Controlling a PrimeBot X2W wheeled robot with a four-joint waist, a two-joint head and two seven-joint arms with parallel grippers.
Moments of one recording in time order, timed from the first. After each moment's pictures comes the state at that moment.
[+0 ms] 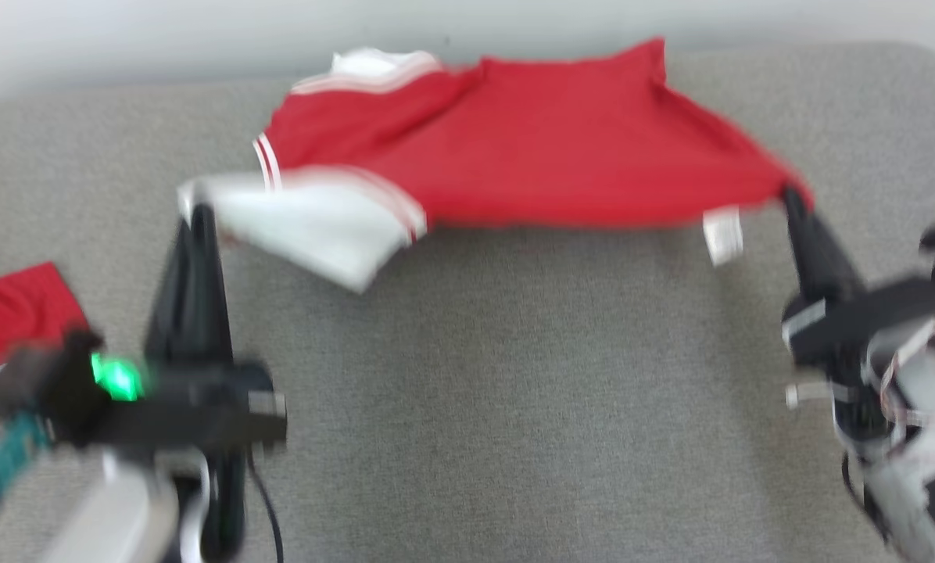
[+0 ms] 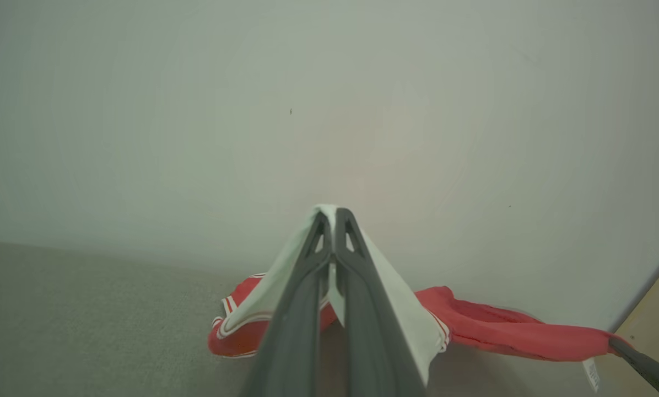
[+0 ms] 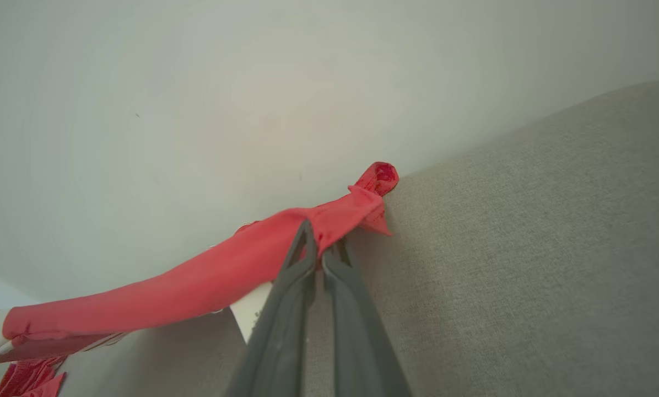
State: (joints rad) left arm -0.46 0.42 -0.43 -0.14 -0.79 0.28 -0.26; right arm -0.64 -0.46 0.43 0.48 1.09 0.13 -0.18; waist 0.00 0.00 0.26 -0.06
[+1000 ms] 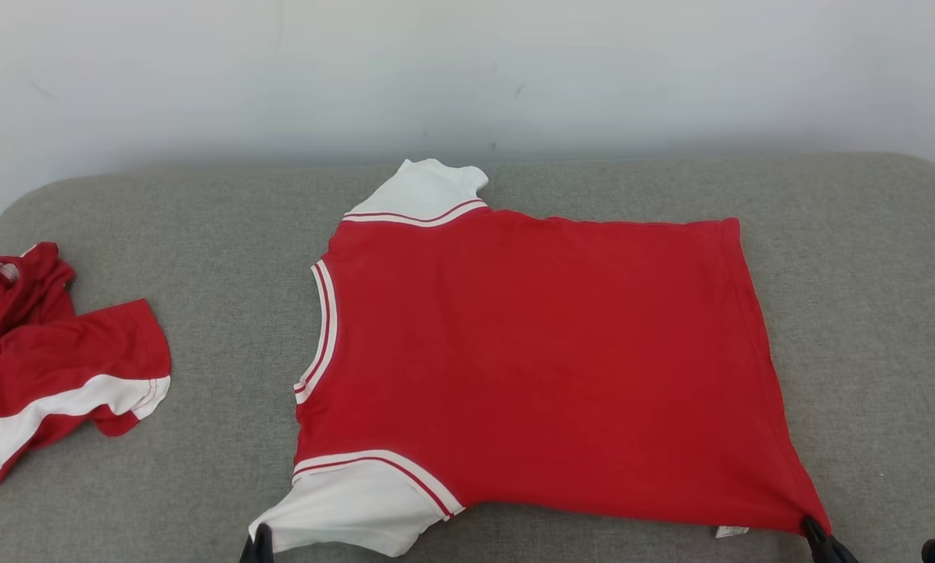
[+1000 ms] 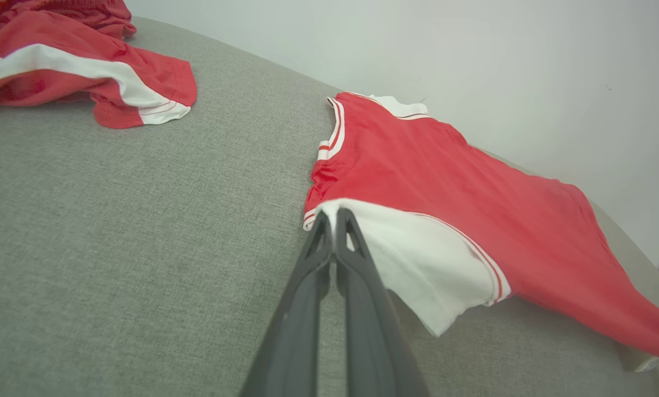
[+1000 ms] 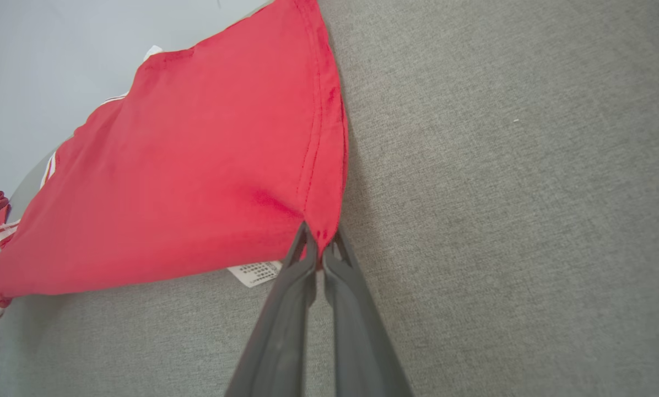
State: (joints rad) left arm 0.18 0.26 -0.34 -0.04 -0.67 0.18 -0.26; right arm 0.16 -0.31 0.04 0.17 0.76 0.13 0.07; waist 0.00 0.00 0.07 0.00
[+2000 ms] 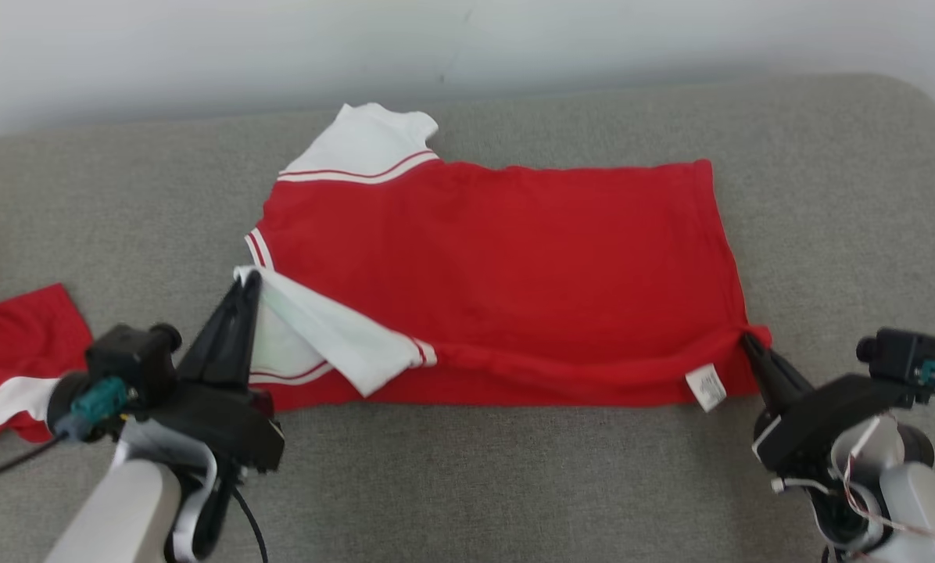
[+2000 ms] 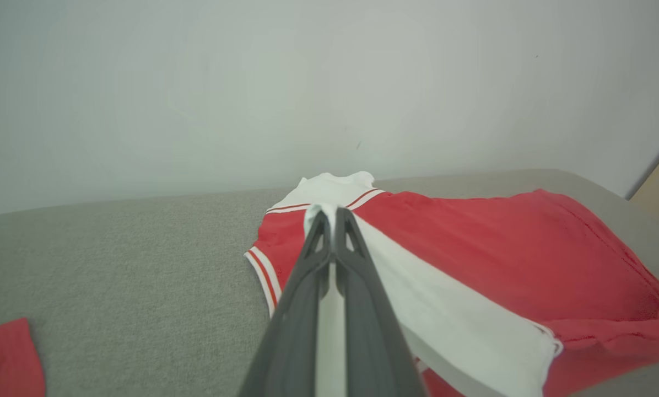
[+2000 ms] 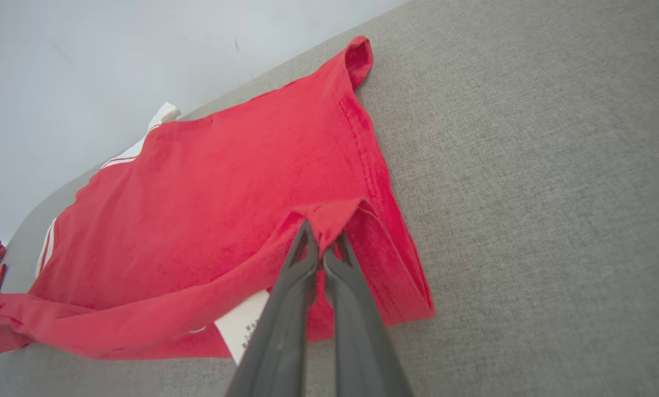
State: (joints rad) left arm -0.41 0.37 -0.37 0.18 -0.56 0.02 -0.09; right arm -0.28 -0.21 0.03 0.30 0.64 0.13 0.26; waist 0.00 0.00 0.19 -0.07
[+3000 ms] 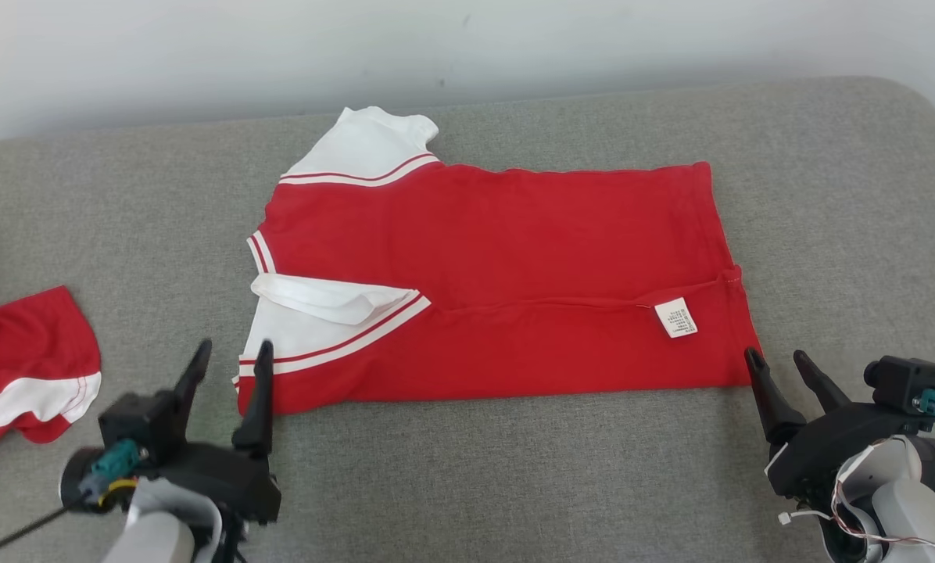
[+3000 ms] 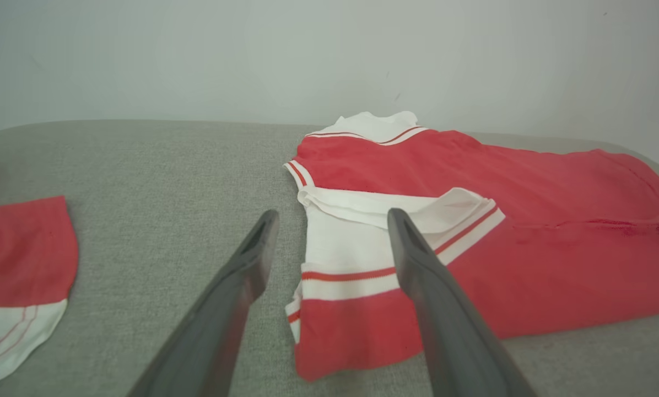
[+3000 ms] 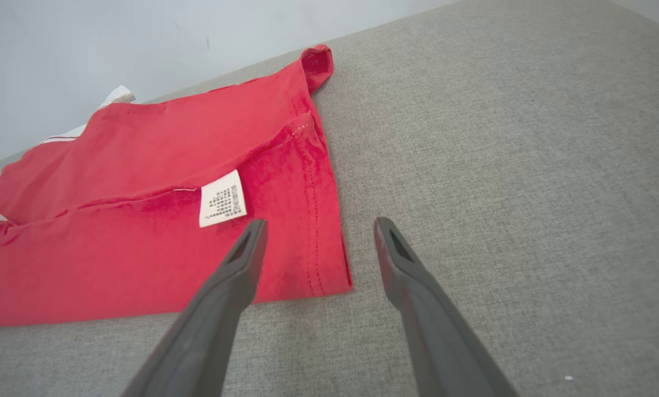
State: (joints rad) left arm -0.40 0.32 -0.37 0.43 -0.57 0.00 -0.25; right arm -0.35 -0.32 0.19 0.53 0.63 0.13 -0.02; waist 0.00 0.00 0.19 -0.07
